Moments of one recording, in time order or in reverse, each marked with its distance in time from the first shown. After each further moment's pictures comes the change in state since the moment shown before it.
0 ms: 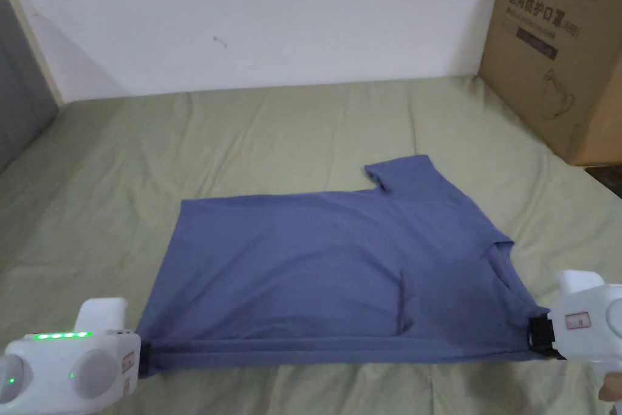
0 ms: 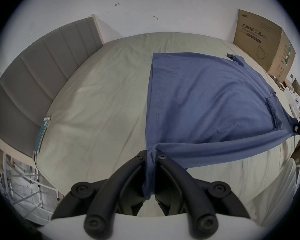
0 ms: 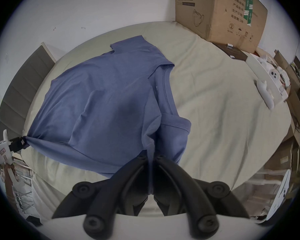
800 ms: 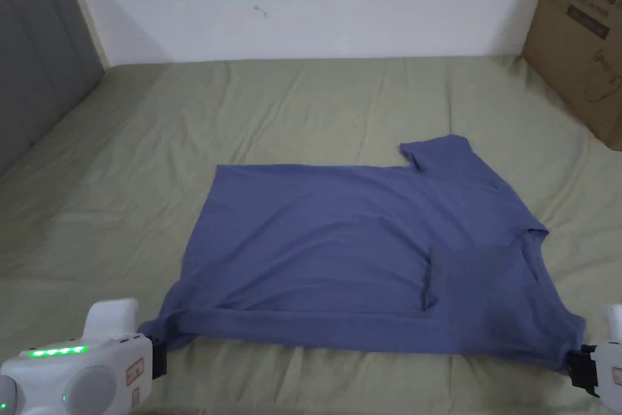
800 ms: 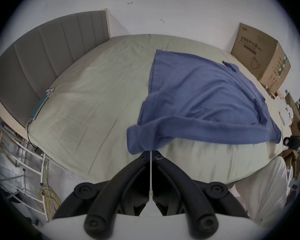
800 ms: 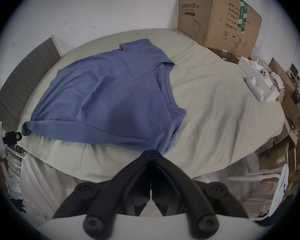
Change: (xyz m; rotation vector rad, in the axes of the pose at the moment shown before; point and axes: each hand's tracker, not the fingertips) left arm -0.014 -0.065 0.042 0.038 -0.083 0.134; right arm -0.013 -0.069 0.032 0.082 -0.030 0.071
